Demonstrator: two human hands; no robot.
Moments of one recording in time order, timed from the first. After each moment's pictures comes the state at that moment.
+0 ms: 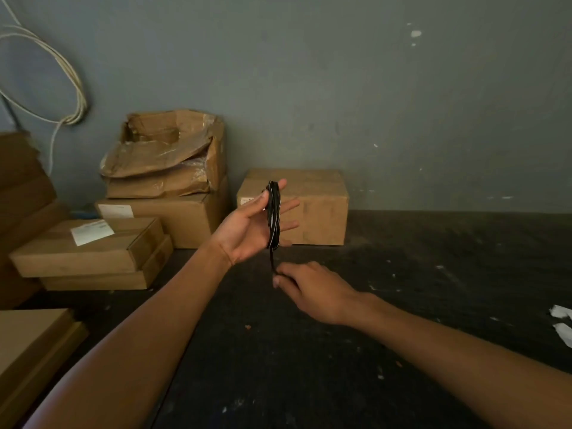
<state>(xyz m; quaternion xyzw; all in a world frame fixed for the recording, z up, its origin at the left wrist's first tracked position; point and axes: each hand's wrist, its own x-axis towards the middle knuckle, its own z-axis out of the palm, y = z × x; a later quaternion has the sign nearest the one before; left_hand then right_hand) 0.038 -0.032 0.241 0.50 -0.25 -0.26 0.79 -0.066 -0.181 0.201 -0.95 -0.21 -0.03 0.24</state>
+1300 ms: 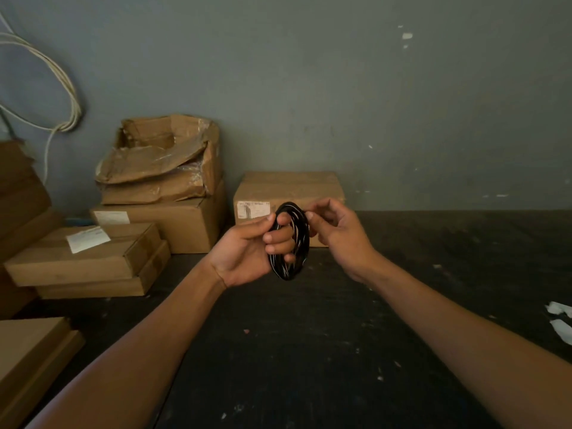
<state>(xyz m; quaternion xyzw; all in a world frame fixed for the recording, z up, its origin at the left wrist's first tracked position) 0.001 -0.034 0.240 0.37 -0.31 -0.40 0.78 -0.039 -0.217 0.239 -0.72 -0.14 -0.19 0.66</state>
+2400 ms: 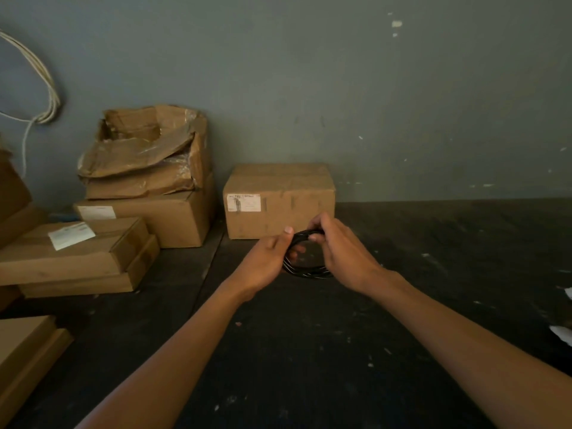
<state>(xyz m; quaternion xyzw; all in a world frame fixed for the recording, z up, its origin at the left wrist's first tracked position) -0.023 -0.071 0.206 0.80 -0.23 -0.07 0.55 -0.055 -0.245 0.207 -0.92 -0.16 -0.22 0.28</state>
